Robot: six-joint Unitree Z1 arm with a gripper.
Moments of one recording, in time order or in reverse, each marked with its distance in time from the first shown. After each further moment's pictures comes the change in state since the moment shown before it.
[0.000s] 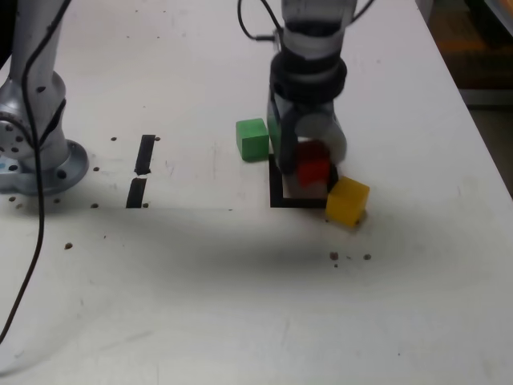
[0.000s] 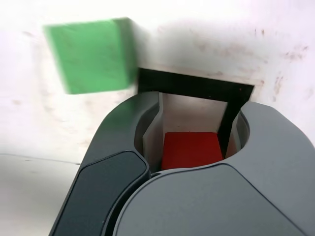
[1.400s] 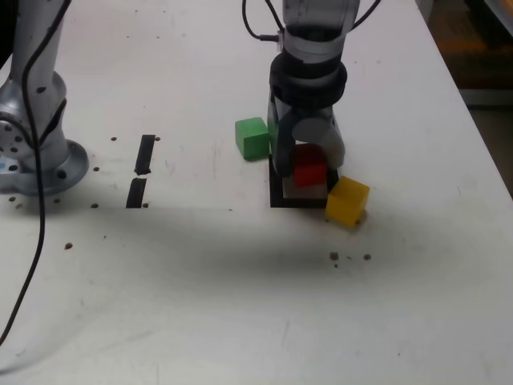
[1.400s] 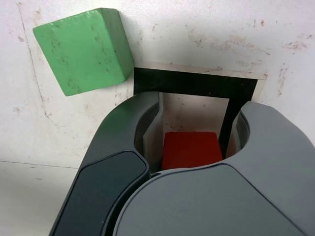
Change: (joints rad) arm -0.017 0.021 0.000 -0.016 0.007 0.047
